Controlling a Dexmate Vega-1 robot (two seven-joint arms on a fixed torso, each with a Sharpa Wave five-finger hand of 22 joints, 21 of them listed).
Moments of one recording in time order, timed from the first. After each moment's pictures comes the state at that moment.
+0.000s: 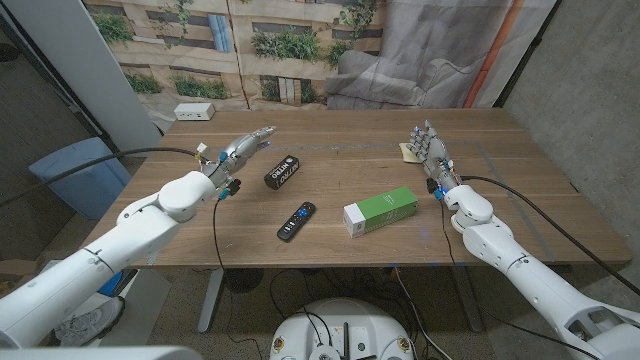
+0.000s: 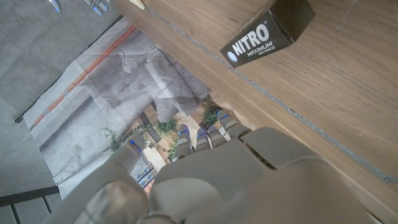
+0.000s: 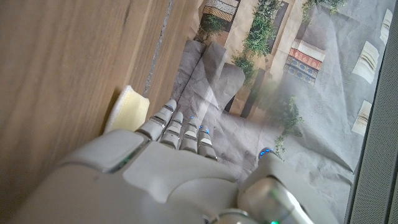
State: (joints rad) left arm 1.04 0.94 0.32 -1.86 -0.36 -0.02 0.07; left_hand 0.04 0.08 0.71 0.14 0.18 0.06 -0.05 0.18 0.17 -0.09 -0.02 0.19 0.17 -0.13 -0.03 0.18 0.18 0.03 -0.04 0.19 0.17; right arm -0.88 -0.51 -0.38 -1.33 0.60 0.35 0.00; right_hand 0.14 0.11 0.19 0.09 0.22 0.09 -0.01 0.18 0.17 0.12 0.00 0.18 0.20 0.06 0.00 0.19 0.38 0.25 -0.01 0.18 0.16
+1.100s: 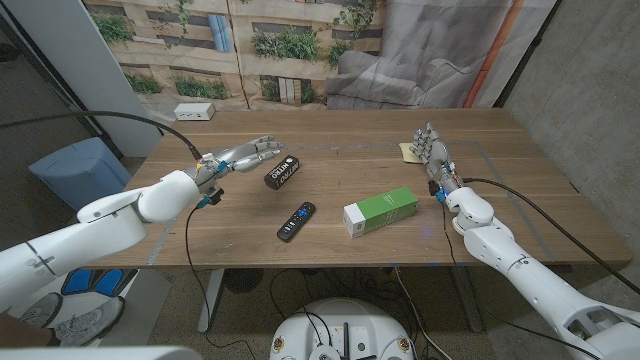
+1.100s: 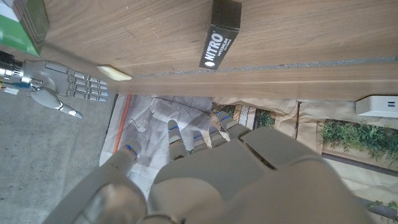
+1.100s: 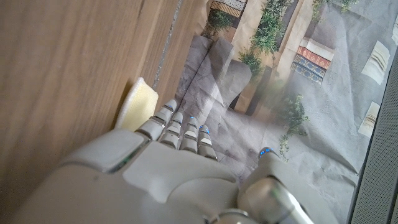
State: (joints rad) left arm 1.17 1.21 0.26 -2.05 0.05 0.03 0.09; left_hand 0.00 0.07 0.65 0.17 0.18 0.20 -0.18 0.19 0.17 -0.09 -0.09 0.19 0.17 -0.14 -0.03 0.18 0.18 0.00 -0.03 0.19 0.17; right arm -0.88 -0.51 -0.38 -1.29 0.57 0.36 -0.02; right_hand 0.14 0.11 0.19 0.09 0.22 0.09 -0.01 0.18 0.17 0.12 0.00 0.18 0.19 0.05 0.00 0.19 0.35 0.24 0.00 0.18 0.16
